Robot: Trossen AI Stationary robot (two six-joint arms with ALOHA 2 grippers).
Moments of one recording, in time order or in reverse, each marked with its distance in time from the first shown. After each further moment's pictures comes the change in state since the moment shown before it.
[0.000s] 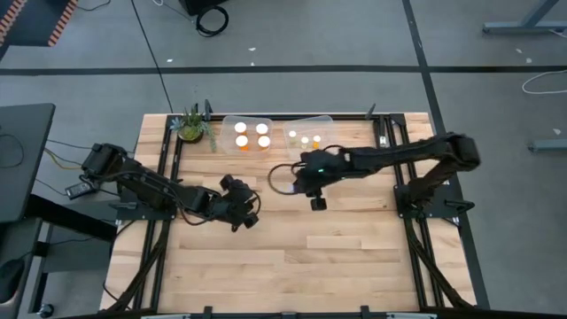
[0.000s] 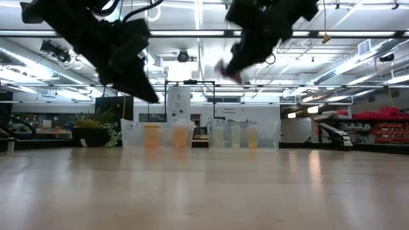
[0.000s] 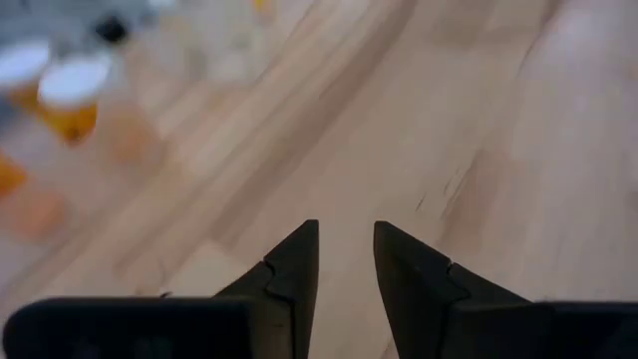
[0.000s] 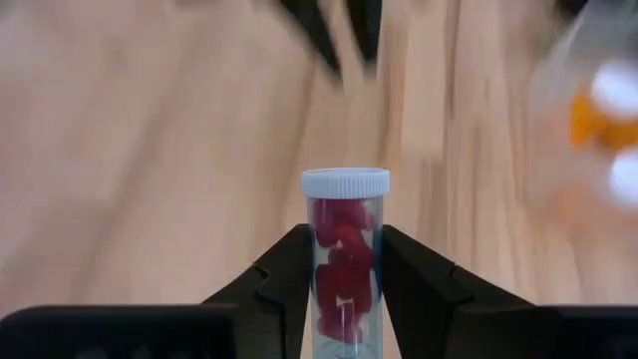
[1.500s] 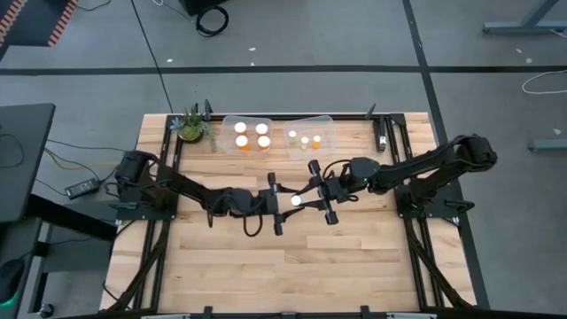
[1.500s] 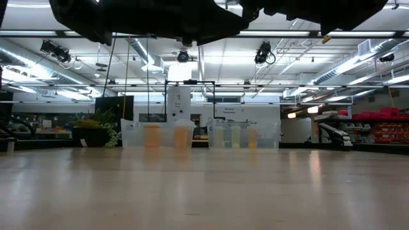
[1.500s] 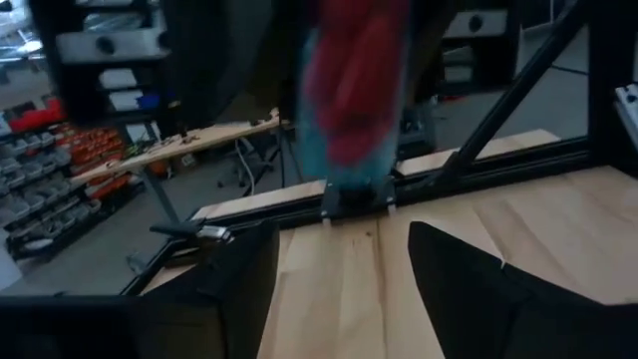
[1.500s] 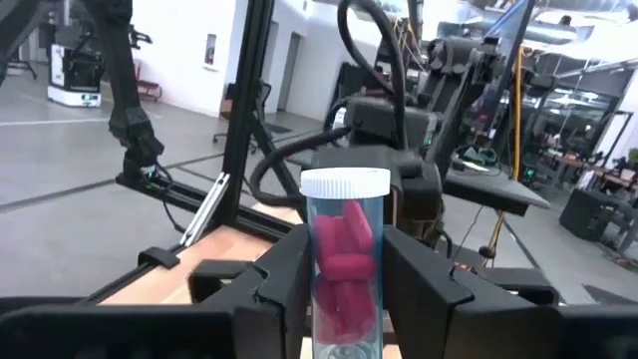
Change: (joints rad) left arm 0.088 0.312 0.104 1.088 0.328 0.876; right arm 0.102 -0.131 -0.413 1.117 -0.179 -0.035
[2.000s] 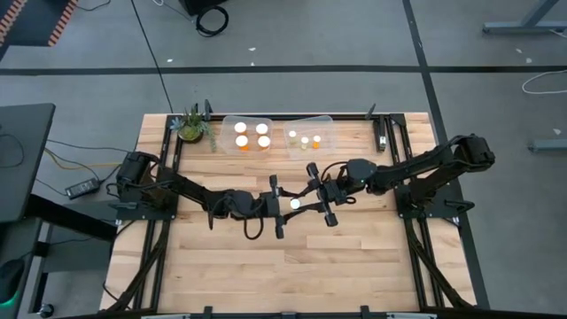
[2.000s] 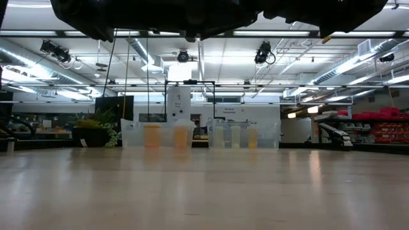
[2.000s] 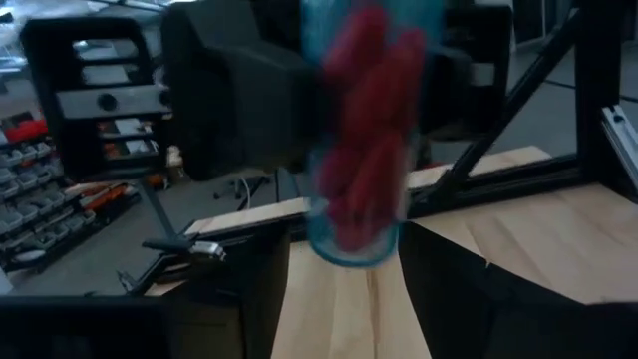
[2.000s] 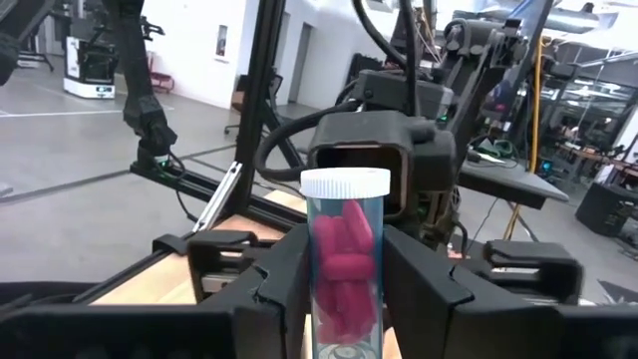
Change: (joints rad) left arm -0.016 0.015 0.027 0.019 0.001 0.003; right arm 0.006 0.019 0.000 -0.012 -0.022 -0.004
